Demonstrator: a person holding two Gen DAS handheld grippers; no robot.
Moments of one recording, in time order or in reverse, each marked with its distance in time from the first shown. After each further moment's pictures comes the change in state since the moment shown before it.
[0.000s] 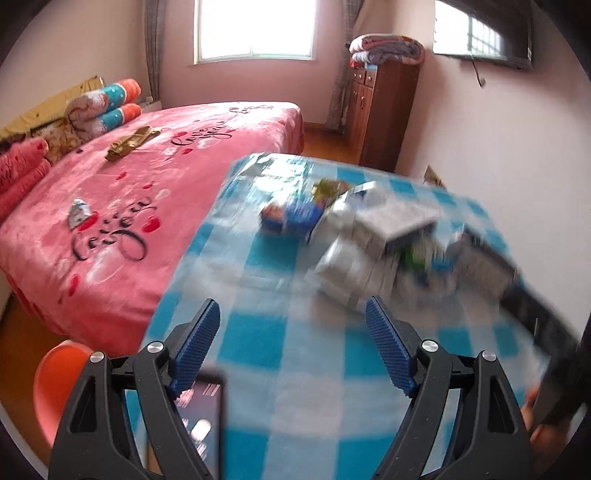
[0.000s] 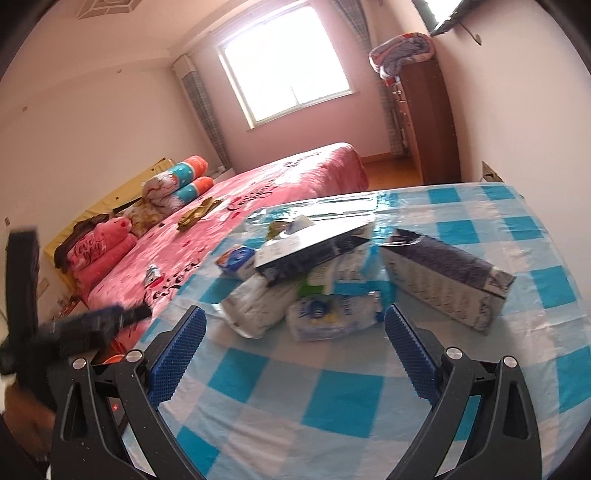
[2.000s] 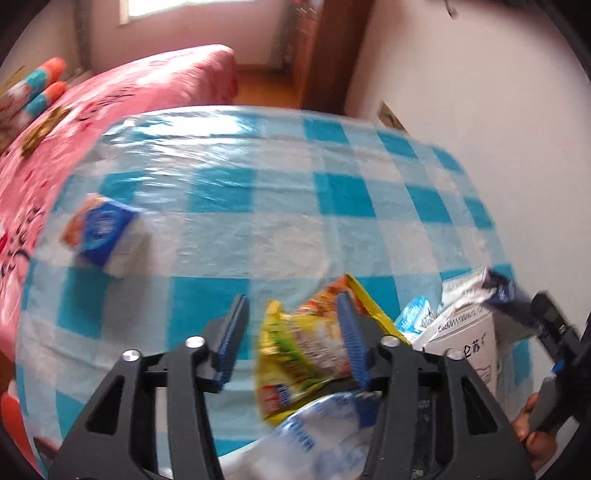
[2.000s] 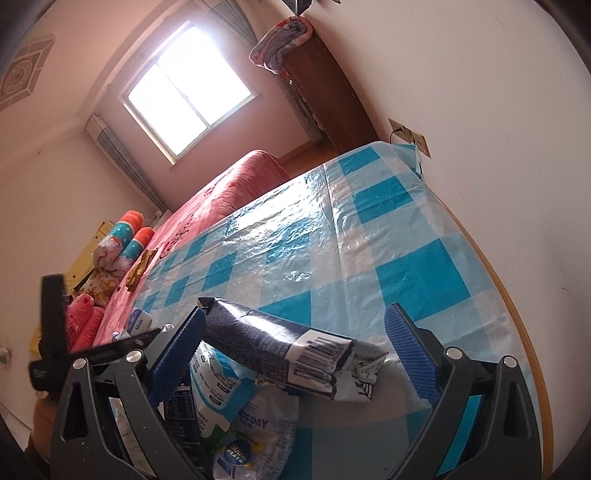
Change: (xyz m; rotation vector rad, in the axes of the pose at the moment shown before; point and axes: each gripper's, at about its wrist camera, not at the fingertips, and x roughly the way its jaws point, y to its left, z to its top) left arm 0.120 -0.121 0.029 0.105 0.236 -0.141; right arm -0.015 -0.180 0.008 0.345 -0.020 -0.141
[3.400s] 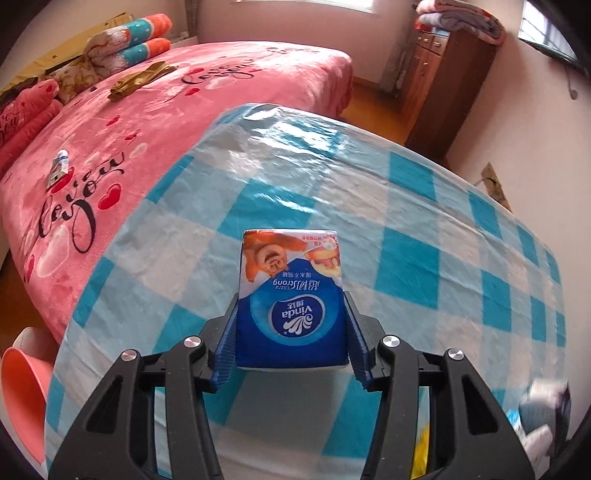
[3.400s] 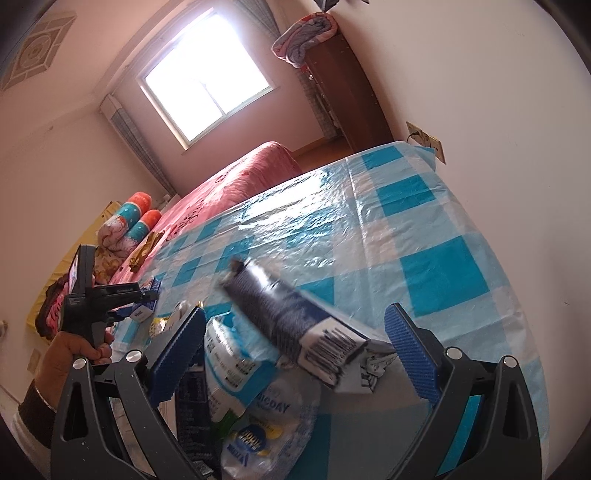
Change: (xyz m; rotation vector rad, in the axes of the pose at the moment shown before) left arm 0.031 0.099 0.040 -0.286 -0.020 0.238; right arm -0.002 0.020 -0.012 -0.088 0.018 0.014
